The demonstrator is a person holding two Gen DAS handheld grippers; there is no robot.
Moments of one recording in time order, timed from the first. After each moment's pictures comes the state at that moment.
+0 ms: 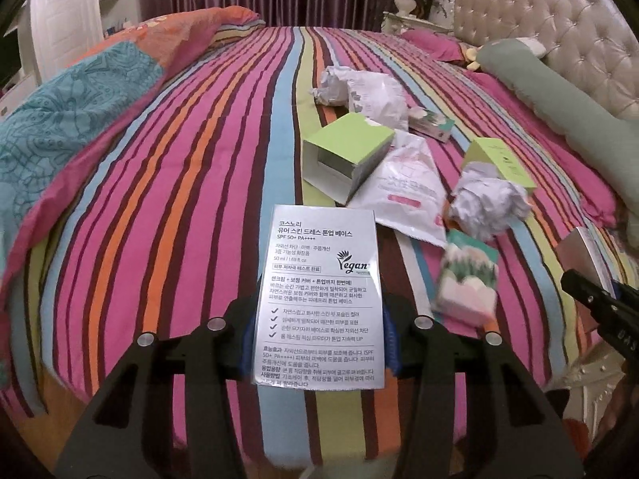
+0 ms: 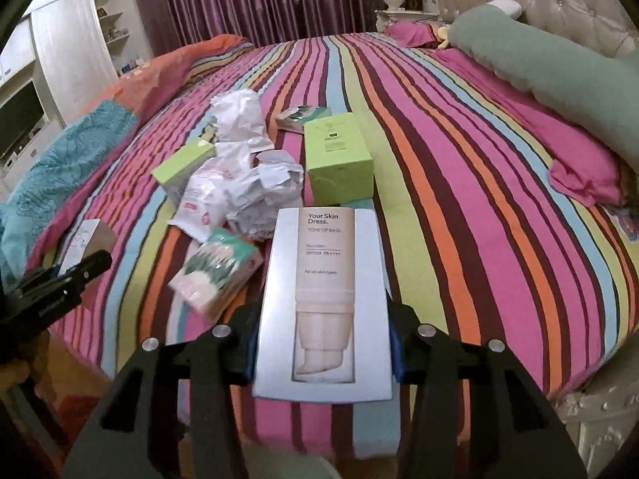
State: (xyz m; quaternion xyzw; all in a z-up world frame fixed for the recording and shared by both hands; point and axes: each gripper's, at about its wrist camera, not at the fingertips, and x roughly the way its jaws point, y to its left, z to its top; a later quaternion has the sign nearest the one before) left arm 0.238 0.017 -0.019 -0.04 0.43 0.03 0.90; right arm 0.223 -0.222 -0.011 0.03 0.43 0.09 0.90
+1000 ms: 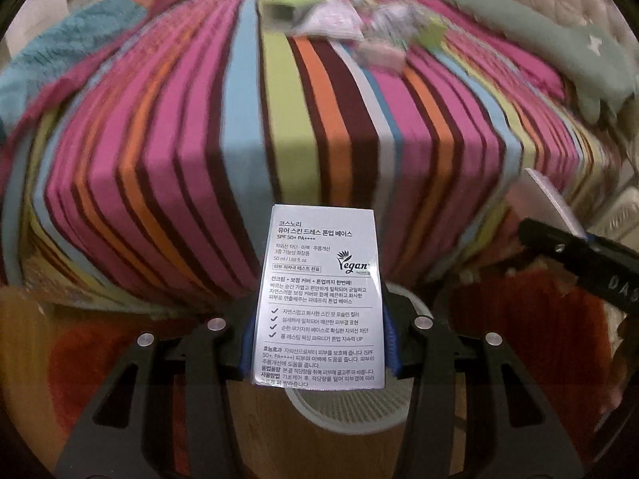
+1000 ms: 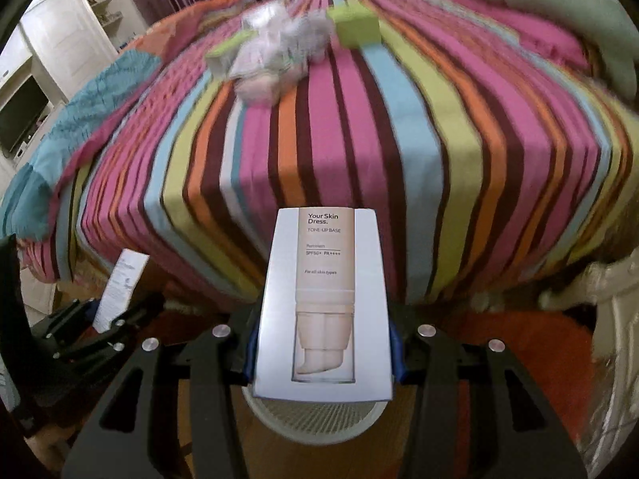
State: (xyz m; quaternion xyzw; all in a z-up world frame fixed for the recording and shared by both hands) left arm 0.052 -0.022 -0.092 -0.02 0.52 -0.03 0.85; right arm 0.063 -0.206 -0.071 0.07 0.52 0.10 0.85
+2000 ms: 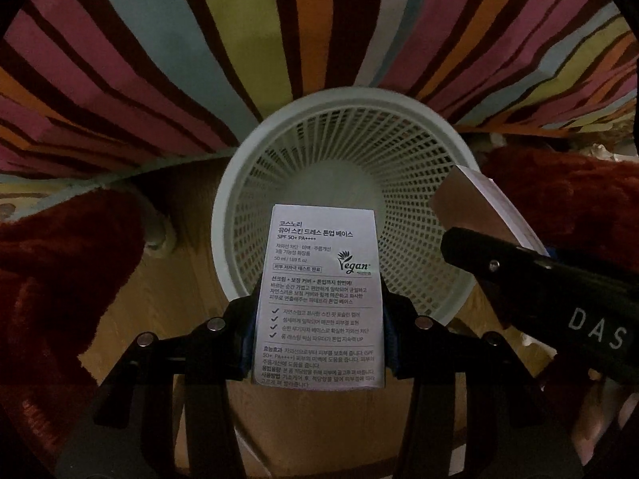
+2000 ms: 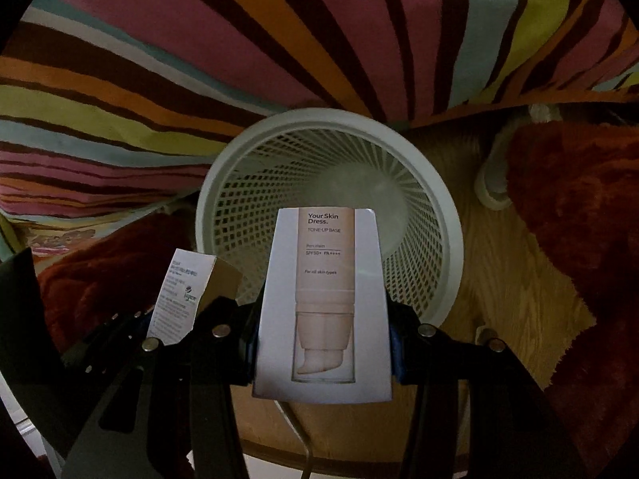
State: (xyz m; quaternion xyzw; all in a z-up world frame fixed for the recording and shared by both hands) left arm 0.057 -0.047 -0.270 -0.03 0.73 -0.05 0.68; right arm 0.068 -0.184 -0.250 0.14 0.75 0.06 0.64
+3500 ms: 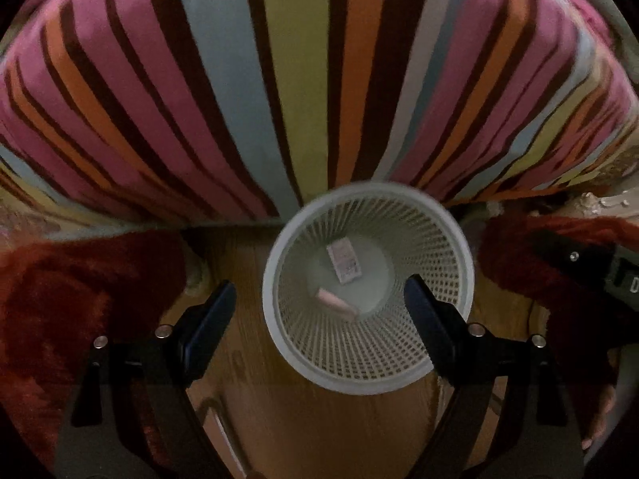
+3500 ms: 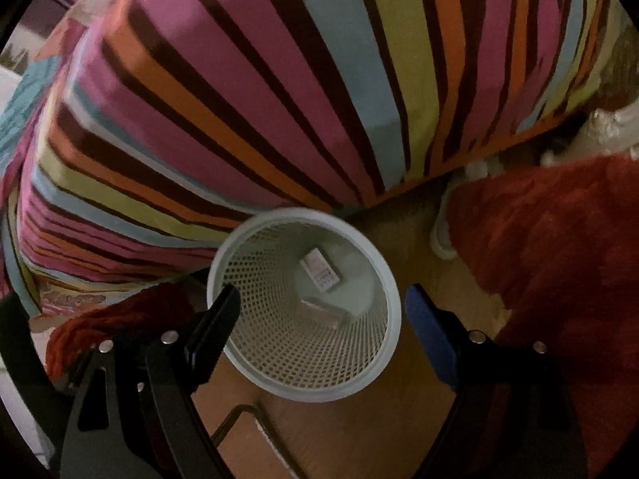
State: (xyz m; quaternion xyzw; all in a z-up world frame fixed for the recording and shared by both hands) left arm 0.051 -0.027 -0.186 -0.02 0.62 -0.01 0.78; right arm 0.054 -0.220 -0.160 0.16 0.63 0.00 0.76
